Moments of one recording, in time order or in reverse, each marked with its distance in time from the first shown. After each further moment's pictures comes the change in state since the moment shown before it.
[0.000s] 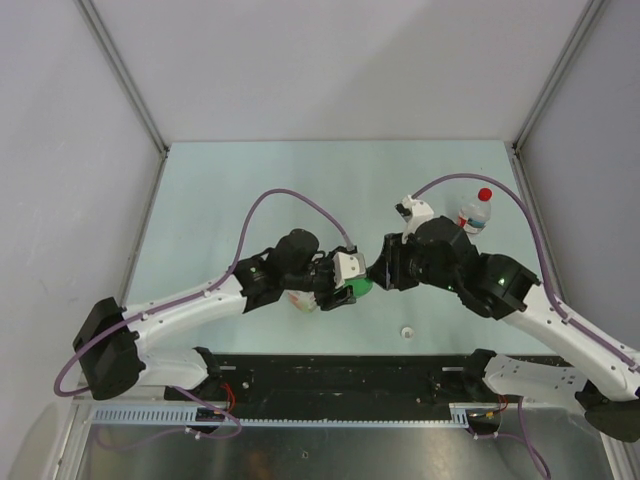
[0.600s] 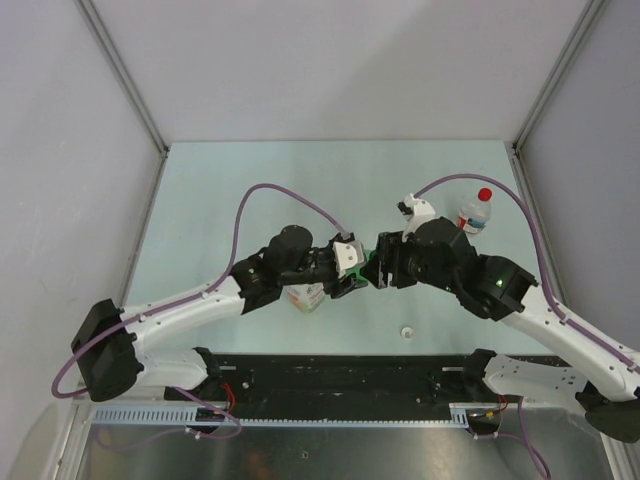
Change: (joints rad) left arm -0.002 -0.016 -0.015 0.213 -0.055 -0.034; right arm -0.002 -0.016 -0.022 0.049 0.053 0.059
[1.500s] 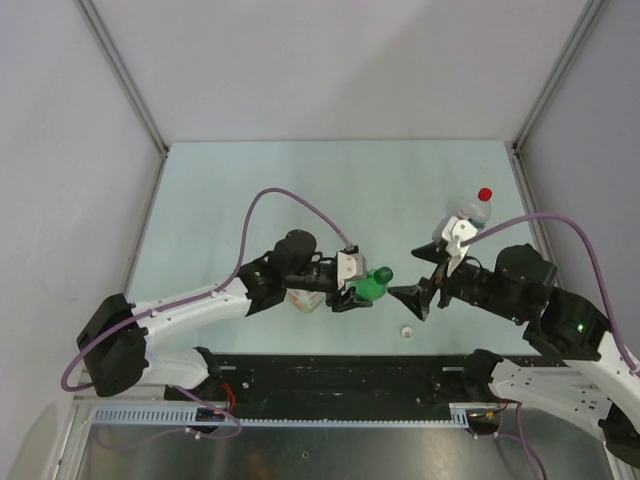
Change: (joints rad) left arm -0.002 0.042 -0.036 0.088 0.216 -0.038; right arm 0.024 -0.303 -0.008 0.038 -0.104 -0.597
